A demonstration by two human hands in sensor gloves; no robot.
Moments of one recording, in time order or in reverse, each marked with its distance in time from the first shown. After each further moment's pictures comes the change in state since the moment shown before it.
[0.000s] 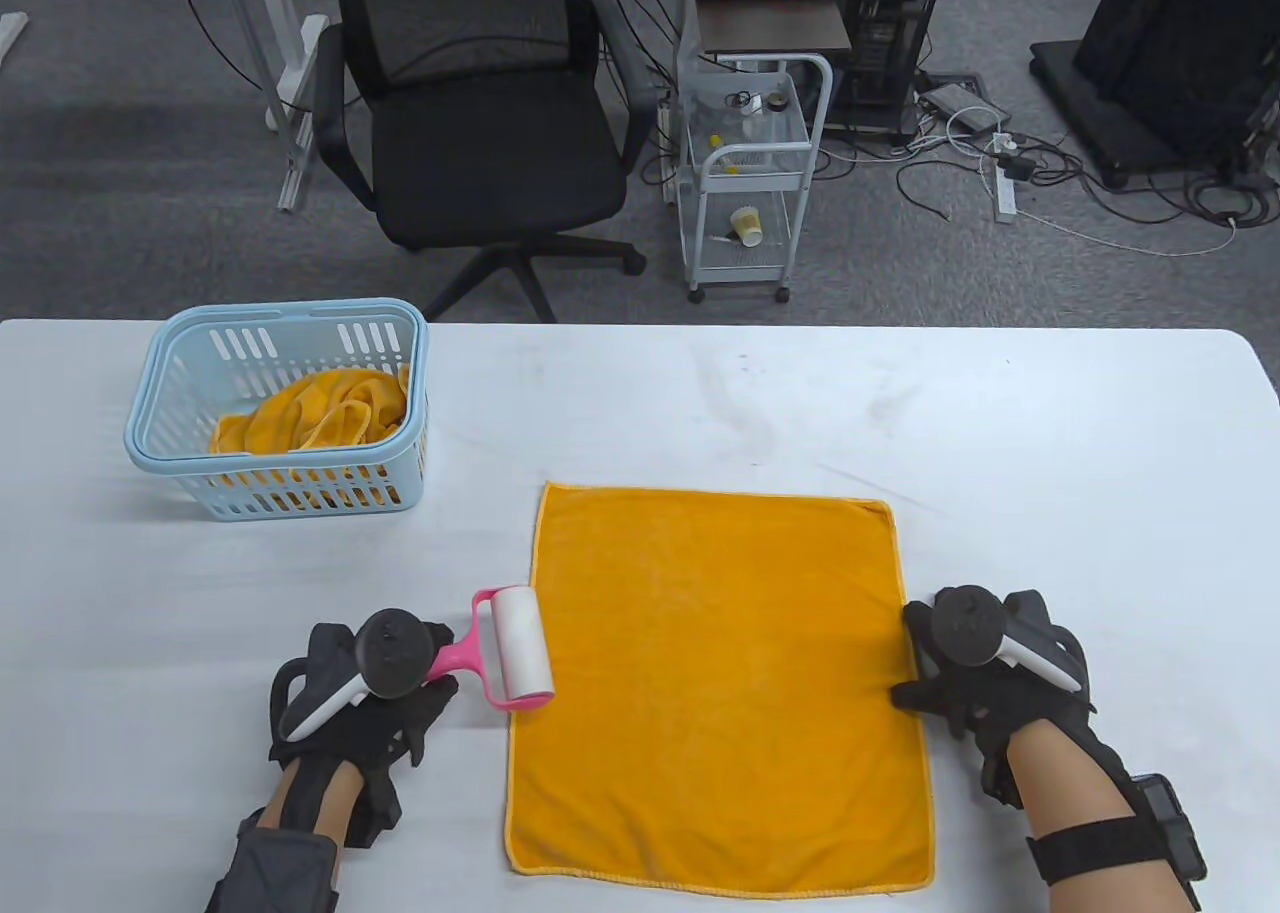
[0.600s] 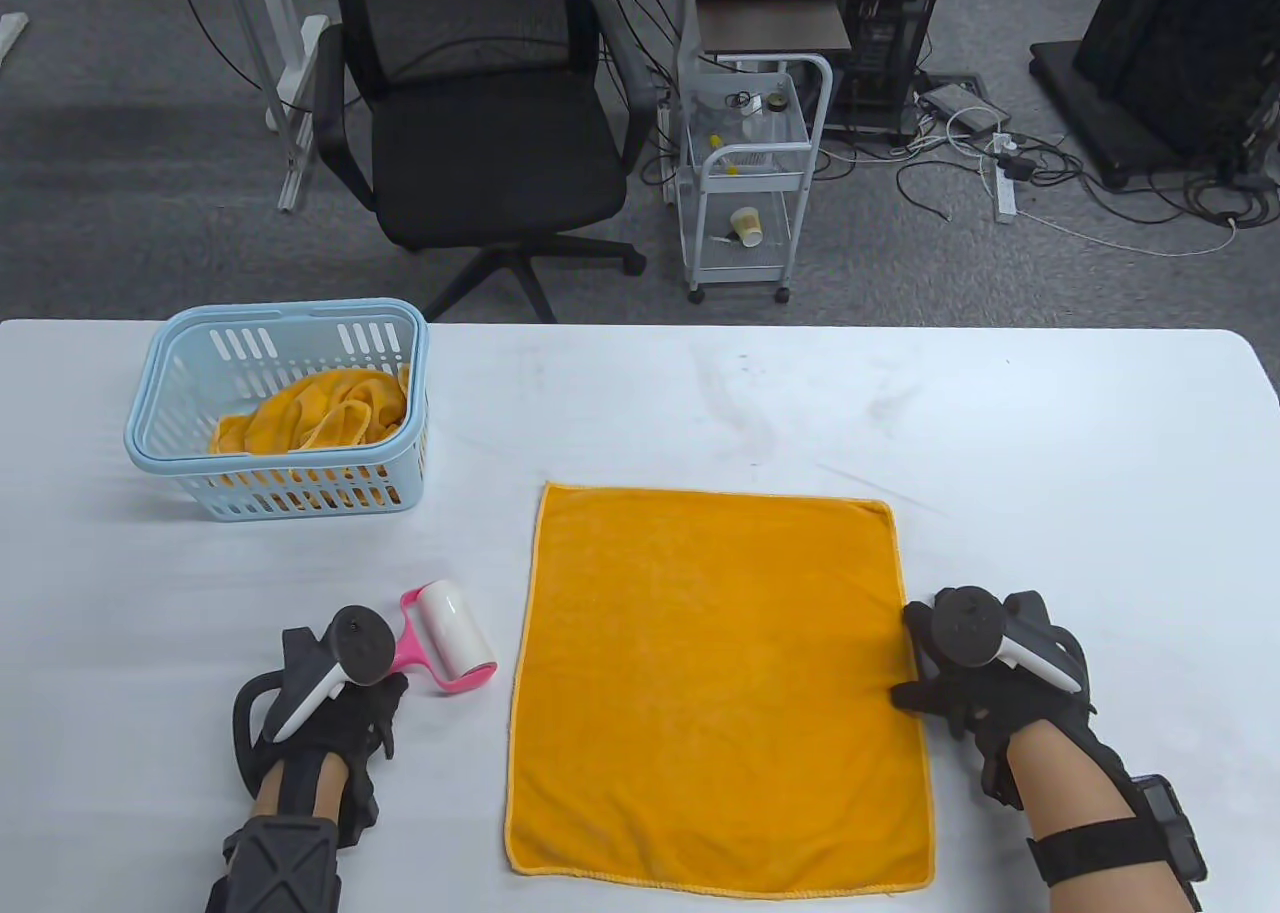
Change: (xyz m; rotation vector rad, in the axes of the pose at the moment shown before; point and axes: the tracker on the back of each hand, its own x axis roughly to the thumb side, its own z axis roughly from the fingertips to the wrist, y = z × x) left_hand -0.040 -0.021 -0.011 -0.064 0.261 -0.032; right_hand 0.000 0.000 0.000 0.001 -0.003 0.001
